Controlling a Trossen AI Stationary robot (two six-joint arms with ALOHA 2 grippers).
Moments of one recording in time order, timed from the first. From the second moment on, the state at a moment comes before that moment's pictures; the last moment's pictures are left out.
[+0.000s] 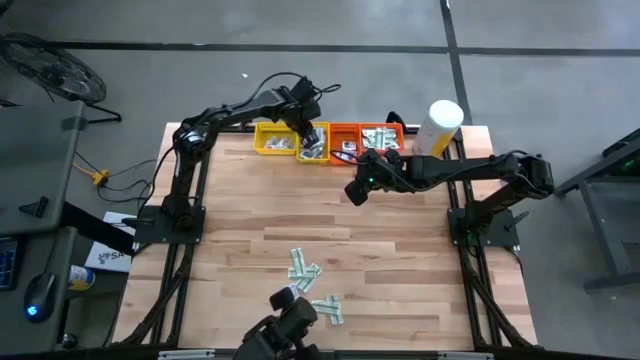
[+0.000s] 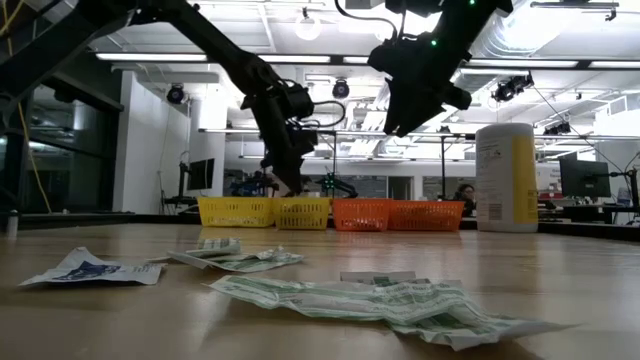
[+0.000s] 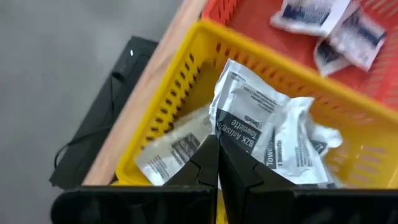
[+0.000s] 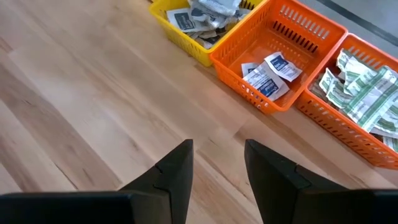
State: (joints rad) left arm 0.71 2.09 1.72 -0.67 0.08 0.22; right arm -0.13 1.47 1.10 -0.58 0.42 0.59
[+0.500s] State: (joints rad) left arm 0.71 2.12 1.72 -0.68 0.09 0.21; right arm -0.13 1.47 1.10 -0.57 0.41 0.61
